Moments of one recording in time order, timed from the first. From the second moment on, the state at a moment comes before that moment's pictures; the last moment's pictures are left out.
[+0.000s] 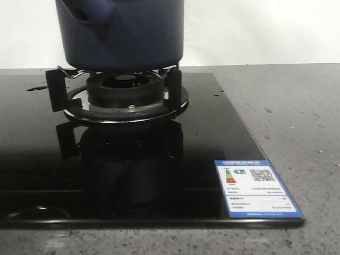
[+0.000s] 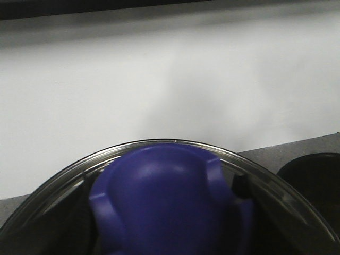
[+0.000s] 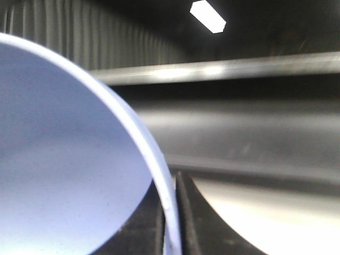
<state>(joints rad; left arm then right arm) -0.04 1.04 -1.07 -0.60 0.36 0.64 0.56 1.60 -1.23 0.24 -0.79 -0.38</state>
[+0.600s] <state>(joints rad) -0.24 1.04 -1.07 -0.77 0.33 0.74 0.01 1.40 -1.58 0.34 0.84 -0.28</state>
